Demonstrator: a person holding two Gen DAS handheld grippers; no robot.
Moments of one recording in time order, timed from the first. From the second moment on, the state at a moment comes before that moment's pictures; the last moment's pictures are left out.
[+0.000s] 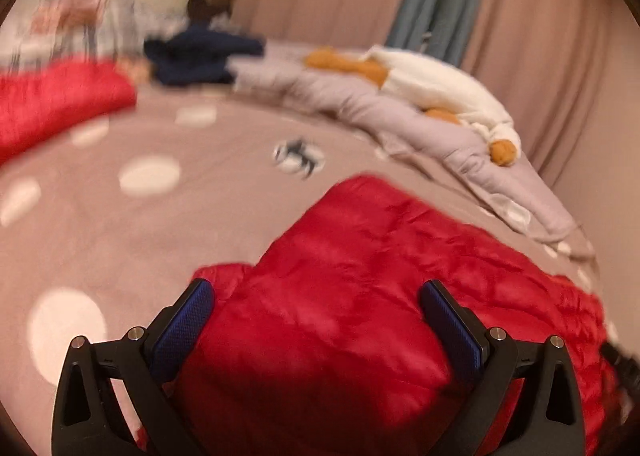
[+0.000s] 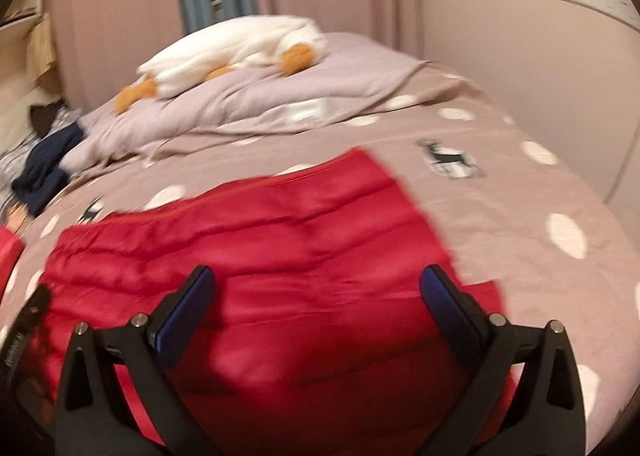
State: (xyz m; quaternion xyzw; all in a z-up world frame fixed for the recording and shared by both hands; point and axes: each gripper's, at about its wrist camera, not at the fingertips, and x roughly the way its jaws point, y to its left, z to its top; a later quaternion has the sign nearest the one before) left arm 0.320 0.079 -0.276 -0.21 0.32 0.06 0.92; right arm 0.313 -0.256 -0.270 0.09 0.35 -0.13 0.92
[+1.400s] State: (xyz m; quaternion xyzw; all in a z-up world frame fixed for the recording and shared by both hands) left arm 0.235 0.155 -0.288 -0.30 0.35 0.11 0.88; right arm 0.280 -0.223 -0.246 0.03 0.31 -0.09 0.95
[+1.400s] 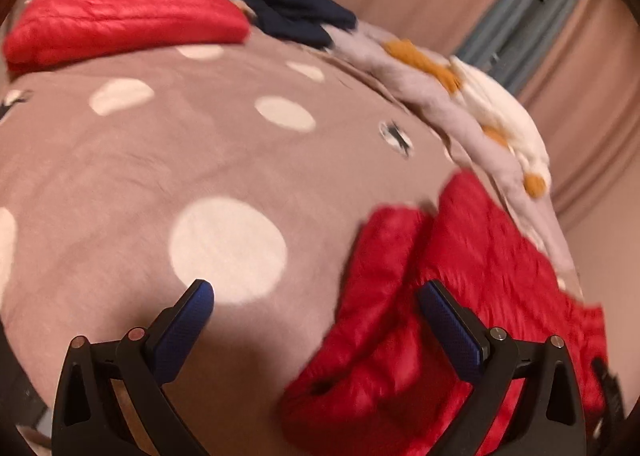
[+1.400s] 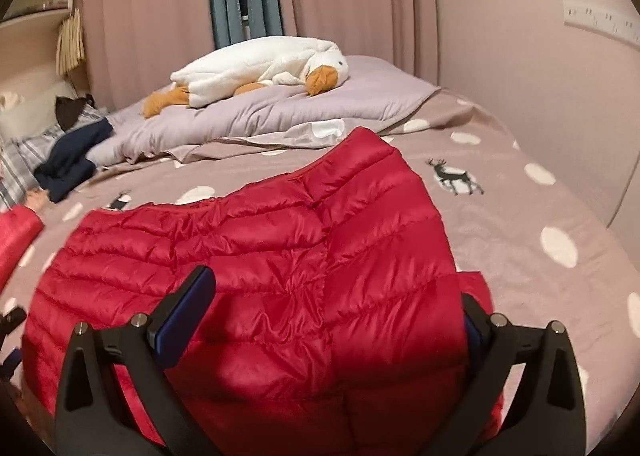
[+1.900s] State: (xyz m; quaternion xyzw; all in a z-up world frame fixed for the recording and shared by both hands) left arm 0.218 0.144 -0.295 -0.38 0.35 0.13 0.84; right arm 0.248 -0.211 -0.213 -0.02 0.27 -0.13 0.96
